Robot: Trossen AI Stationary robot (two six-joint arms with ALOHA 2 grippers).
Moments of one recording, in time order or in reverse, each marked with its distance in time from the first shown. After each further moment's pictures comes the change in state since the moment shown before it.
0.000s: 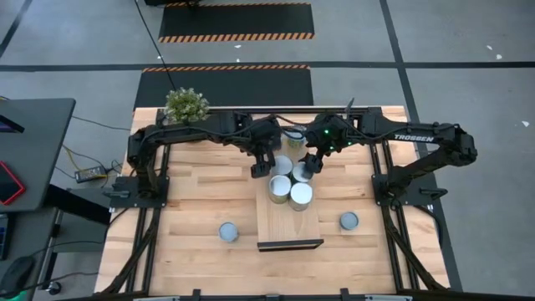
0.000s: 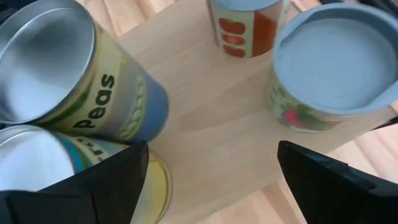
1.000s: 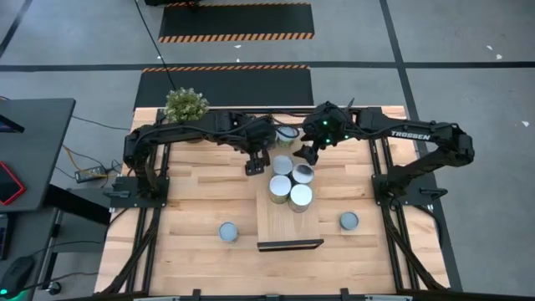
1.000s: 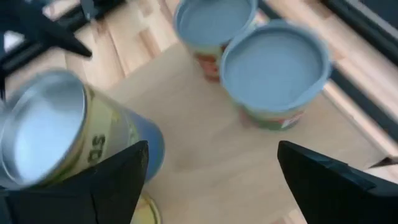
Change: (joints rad) left arm 0.004 -0.034 0.001 -0.084 -0.085 -0.010; right arm -0.077 0.021 0.002 0.110 -0.061 -0.009
